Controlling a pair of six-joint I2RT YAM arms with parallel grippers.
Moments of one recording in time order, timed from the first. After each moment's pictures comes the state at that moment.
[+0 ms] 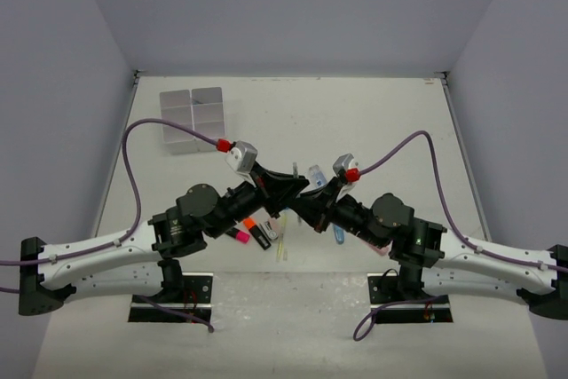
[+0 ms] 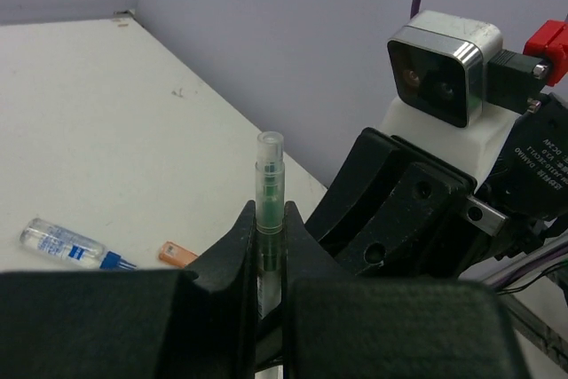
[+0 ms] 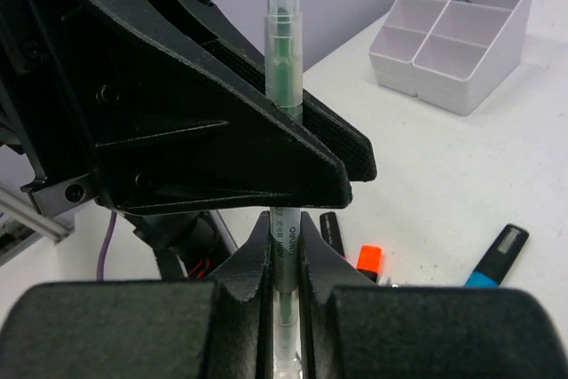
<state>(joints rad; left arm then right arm) -1.23 0.90 0.78 0.25 -0.27 -0.49 1.26 0.79 0.69 0.12 0.23 0.38</state>
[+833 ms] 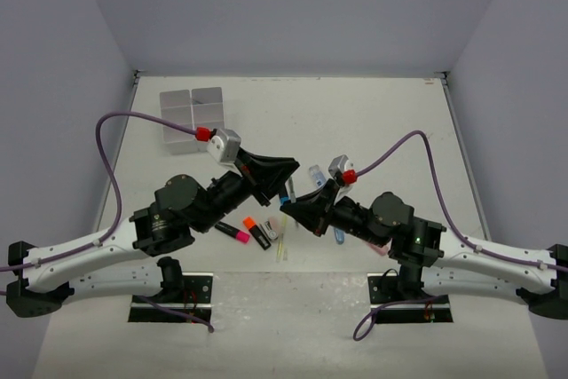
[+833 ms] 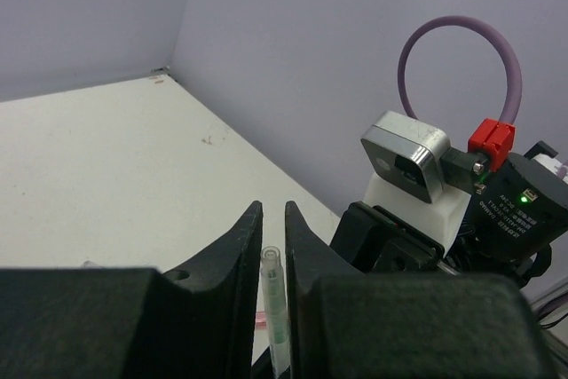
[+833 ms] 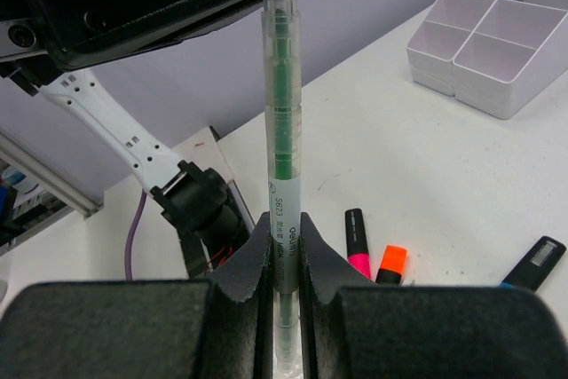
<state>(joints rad) -1.23 0.87 0.93 0.13 -0.34 -0.37 1.26 0.80 0.70 0.13 0.13 0.38</state>
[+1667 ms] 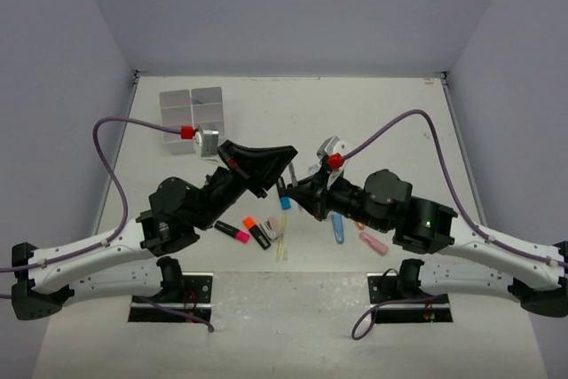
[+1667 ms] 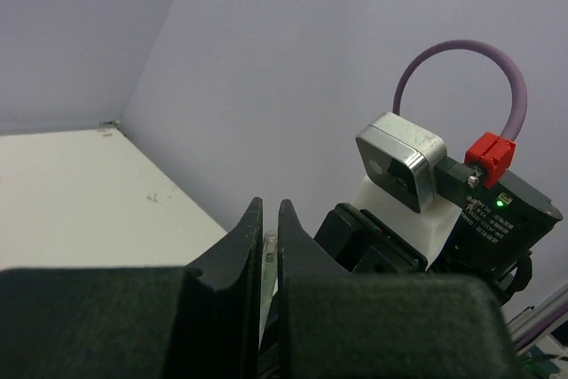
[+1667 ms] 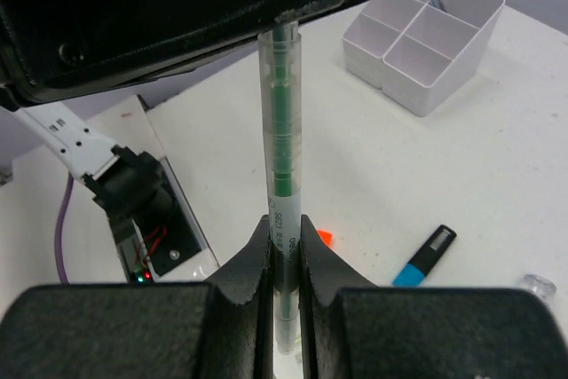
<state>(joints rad) -1.20 0.88 0.85 0.38 -0.31 -0.49 1.21 0.91 1.01 -0.21 0.17 0.21</state>
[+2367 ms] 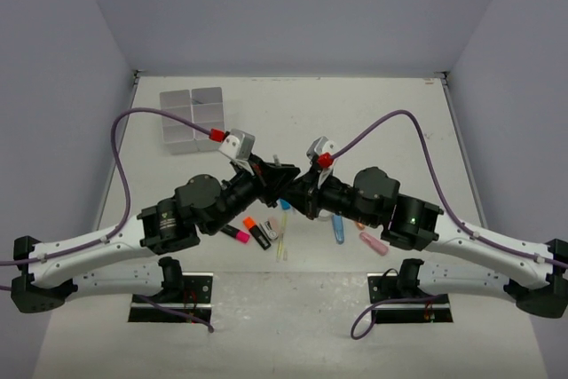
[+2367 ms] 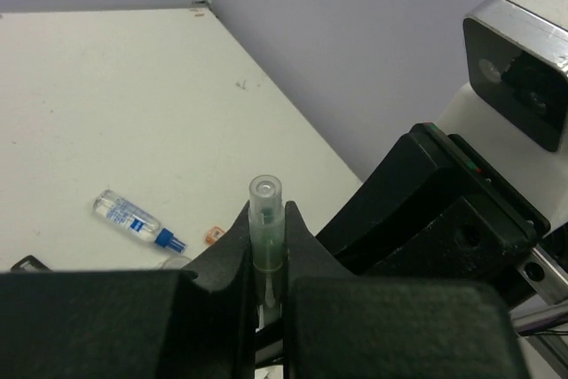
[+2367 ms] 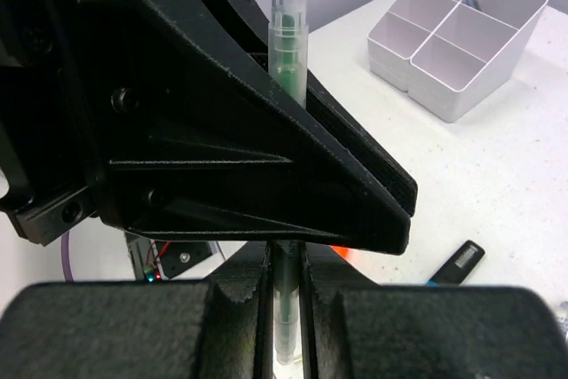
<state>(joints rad) -1.24 0.92 0.95 -0.01 -0.45 -0.50 1.18 0.96 0.96 -0.12 0.06 0.22</state>
